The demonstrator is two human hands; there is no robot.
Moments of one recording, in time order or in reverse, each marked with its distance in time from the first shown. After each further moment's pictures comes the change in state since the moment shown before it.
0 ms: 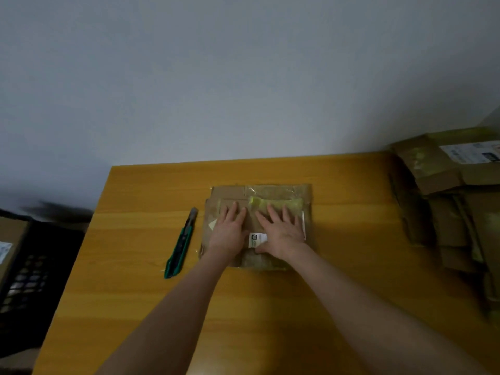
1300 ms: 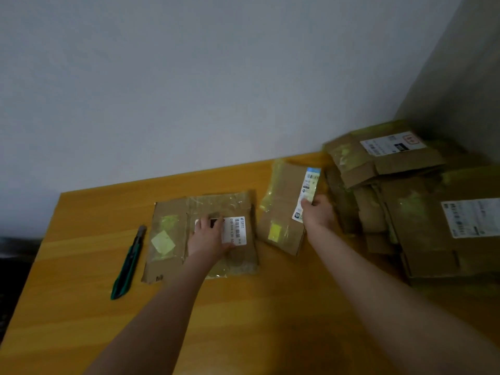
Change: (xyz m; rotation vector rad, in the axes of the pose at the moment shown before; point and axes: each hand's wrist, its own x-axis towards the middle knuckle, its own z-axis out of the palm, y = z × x) left_hand 0.005 0.096 0.012 0.123 -0.022 -0.079; right_hand -0.054 0.177 -0.037 1.249 0.642 0.691
